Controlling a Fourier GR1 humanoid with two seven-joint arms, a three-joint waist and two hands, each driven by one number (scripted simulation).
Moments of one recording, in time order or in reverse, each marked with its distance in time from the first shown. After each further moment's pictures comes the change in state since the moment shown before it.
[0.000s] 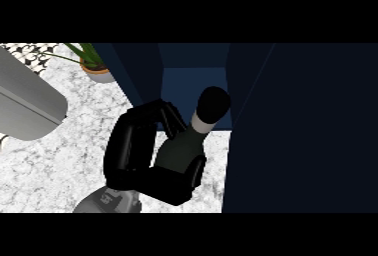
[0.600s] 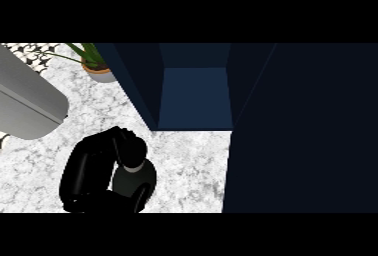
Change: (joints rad) left arm 0.306 0.002 0.196 -0.078 0.008 -0.354 -0.138; right arm -0.020 -0.014 0.000 -0.004 0.008 -0.010 0.016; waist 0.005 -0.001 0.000
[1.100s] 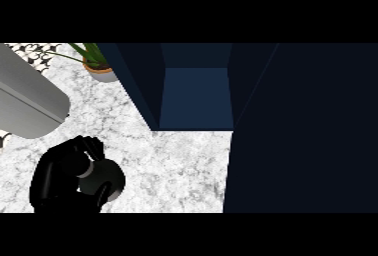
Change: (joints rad) left arm 0.084 0.020 0.269 0.138 0.040 -0.230 -0.194; right arm -0.007 0.009 0.035 -0.002 0.011 -0.024 0.012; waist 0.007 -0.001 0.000
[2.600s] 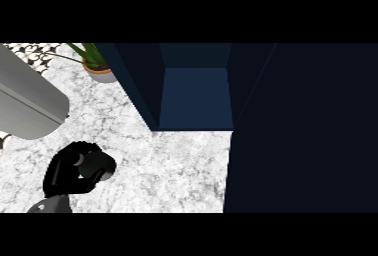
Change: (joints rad) left arm -0.249 0.158 0.234 0.914 -0.010 -0.252 -0.407; right arm -0.012 -0.035 -0.043 -0.005 -0.010 0.004 -0.003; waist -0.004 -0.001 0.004
